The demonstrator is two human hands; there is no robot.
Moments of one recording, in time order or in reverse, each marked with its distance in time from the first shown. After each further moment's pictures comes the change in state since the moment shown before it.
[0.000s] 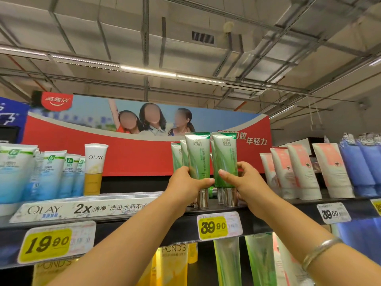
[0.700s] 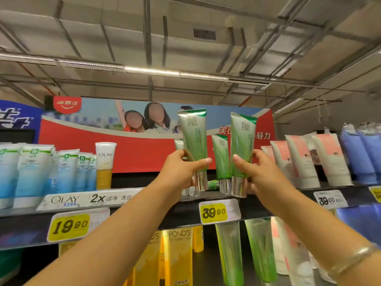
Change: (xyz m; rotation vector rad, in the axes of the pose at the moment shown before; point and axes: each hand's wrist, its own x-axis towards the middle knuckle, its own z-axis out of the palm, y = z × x) left_hand -0.029 0.025 -0.019 -0.189 0.001 0.040; right_hand -0.039 -0.028 -0.018 0.224 -0.012 -0.011
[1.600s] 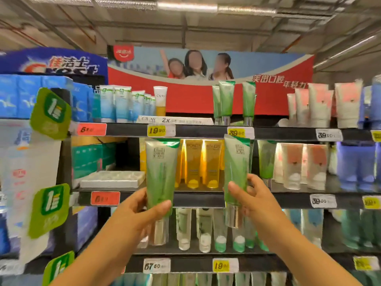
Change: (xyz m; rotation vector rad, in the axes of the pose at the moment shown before) left_hand -0.342 -0.007 -0.093 -0.087 0.157 -0.345; right_hand -0.262 -0.009 0.020 0.015 -0.295 0.311
